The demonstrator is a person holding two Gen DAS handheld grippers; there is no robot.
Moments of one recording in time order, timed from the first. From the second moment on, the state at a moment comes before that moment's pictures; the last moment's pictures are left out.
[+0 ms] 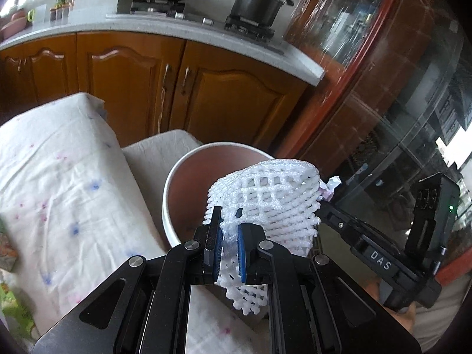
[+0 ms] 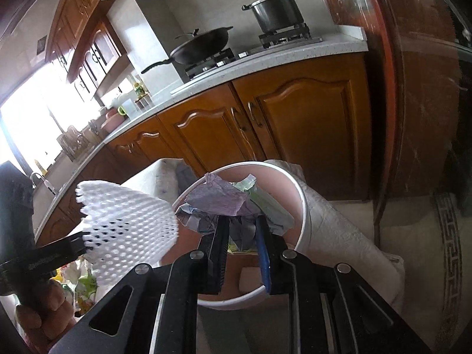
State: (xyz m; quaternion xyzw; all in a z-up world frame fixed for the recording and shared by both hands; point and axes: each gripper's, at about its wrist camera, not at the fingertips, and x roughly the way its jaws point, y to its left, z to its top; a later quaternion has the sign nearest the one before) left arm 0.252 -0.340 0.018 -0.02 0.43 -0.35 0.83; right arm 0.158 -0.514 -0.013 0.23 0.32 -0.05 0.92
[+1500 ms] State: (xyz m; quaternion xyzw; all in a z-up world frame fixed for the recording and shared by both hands) left arm 0.205 -0.198 0.021 -0.06 0.41 -0.24 0.88; right arm 0.144 -0.452 0.006 0.22 0.31 -0.02 0.92
